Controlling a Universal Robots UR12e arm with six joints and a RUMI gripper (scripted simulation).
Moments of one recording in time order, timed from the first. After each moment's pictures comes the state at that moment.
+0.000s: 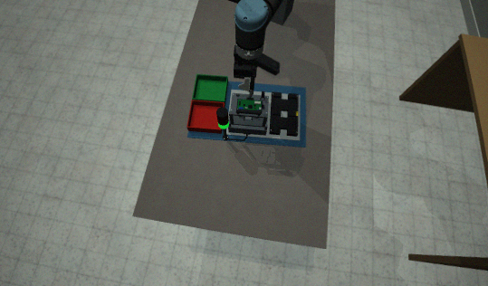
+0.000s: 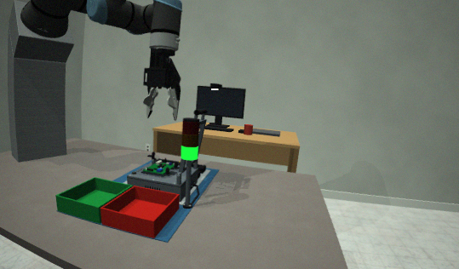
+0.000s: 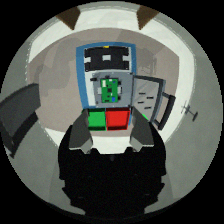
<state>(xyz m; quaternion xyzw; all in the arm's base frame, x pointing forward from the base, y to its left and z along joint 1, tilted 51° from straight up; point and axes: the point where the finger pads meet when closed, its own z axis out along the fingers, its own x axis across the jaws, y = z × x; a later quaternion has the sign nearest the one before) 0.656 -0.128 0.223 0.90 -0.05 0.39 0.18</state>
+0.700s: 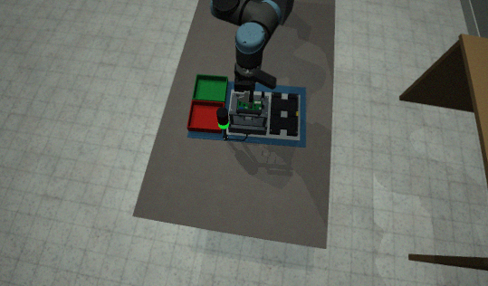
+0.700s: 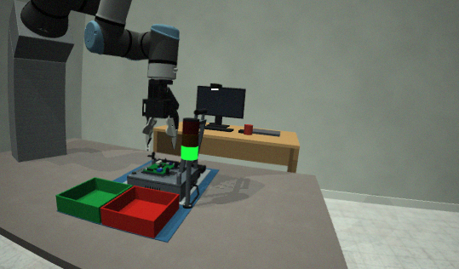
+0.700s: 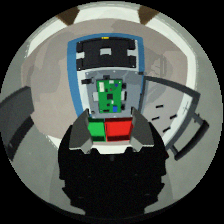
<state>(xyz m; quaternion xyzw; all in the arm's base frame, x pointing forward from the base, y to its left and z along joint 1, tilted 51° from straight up) 0.719 -0.162 0.165 0.90 -0.05 0.39 0.18</state>
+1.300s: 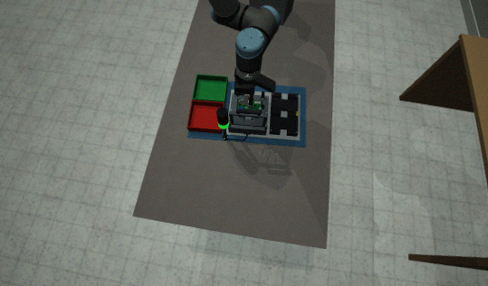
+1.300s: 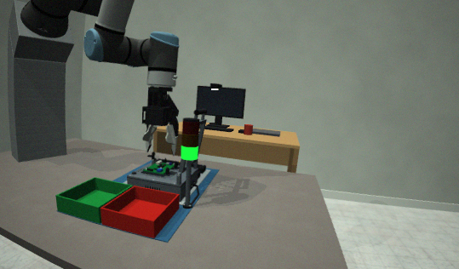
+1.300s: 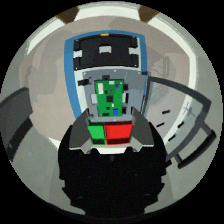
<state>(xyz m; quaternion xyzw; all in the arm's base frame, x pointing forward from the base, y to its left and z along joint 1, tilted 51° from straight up) 0.735 -0.170 0.150 0.90 -0.05 0.39 0.18</state>
